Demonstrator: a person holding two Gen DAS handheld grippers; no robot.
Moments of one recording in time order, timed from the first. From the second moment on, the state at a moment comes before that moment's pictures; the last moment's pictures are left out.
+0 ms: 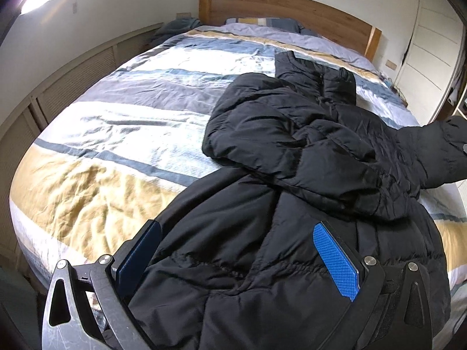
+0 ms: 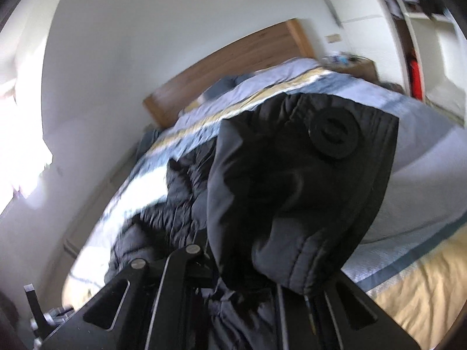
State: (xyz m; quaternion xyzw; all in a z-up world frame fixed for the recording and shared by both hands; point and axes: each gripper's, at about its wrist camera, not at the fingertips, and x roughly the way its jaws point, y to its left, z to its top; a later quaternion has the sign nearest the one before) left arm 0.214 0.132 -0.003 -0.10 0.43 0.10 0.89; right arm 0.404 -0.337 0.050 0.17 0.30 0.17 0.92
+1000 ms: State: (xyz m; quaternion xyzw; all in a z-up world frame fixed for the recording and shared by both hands) left arm 0.182 0.168 0.001 -0.11 0.42 0.14 0.89; right arm 0.362 -0.113 -0.055 -0.18 0.42 0.26 0.85
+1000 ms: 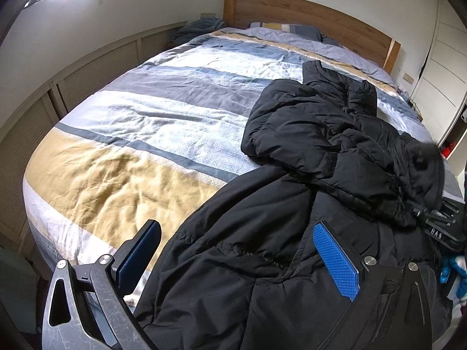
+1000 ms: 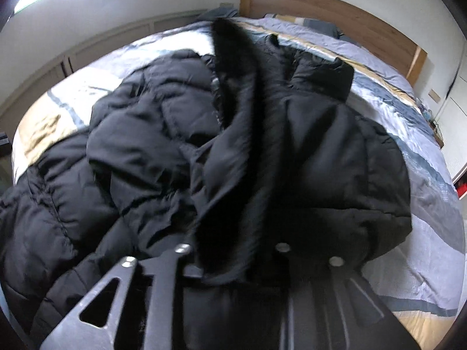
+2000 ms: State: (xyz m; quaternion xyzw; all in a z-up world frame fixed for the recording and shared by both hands) left arm 0.296 -0.017 0.046 -0.04 0.41 -0.01 0.91; right arm 0.362 -0.276 0.024 -0.01 0.34 0.20 0.92
